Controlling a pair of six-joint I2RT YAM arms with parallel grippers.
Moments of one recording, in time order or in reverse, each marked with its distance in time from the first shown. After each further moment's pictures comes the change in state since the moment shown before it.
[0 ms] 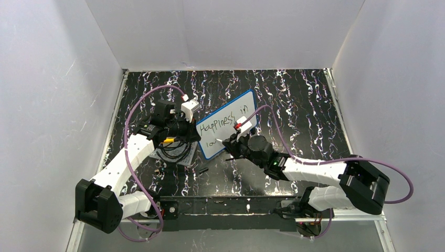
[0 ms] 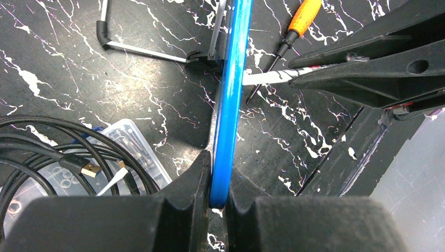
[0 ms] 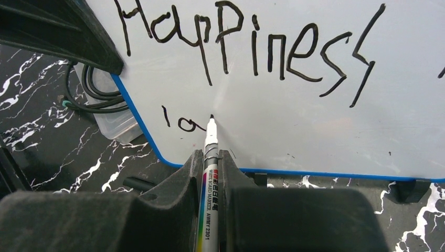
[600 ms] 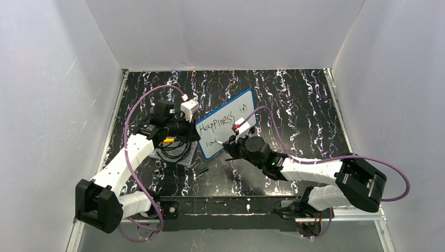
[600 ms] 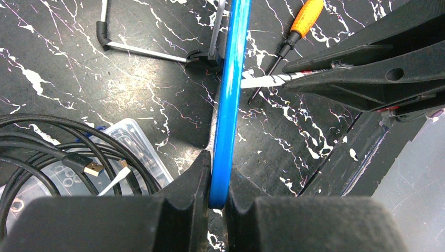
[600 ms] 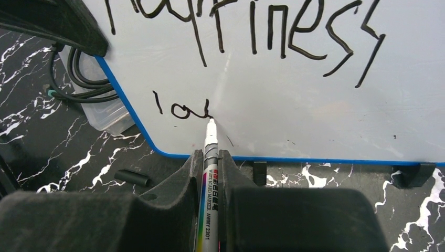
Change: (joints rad) left arm 0.000 0.000 0.000 0.000 -0.004 0.000; right arm 0.001 0.039 0.000 -0.009 0.011 0.004
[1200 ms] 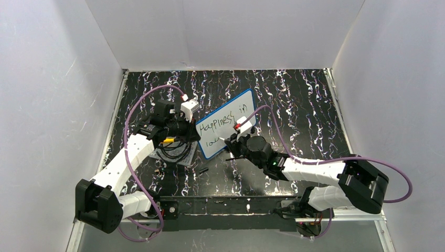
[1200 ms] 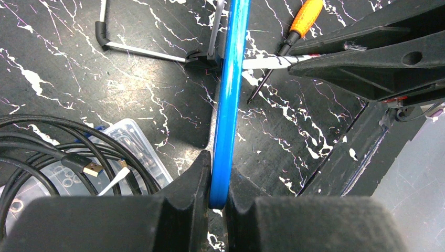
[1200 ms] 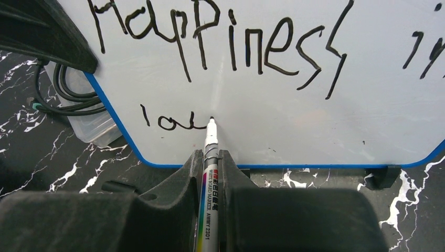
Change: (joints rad) left arm 0.000 0.000 0.000 0.000 0.000 0.000; right arm 0.000 -0.024 0.003 -0.004 0.062 -0.039
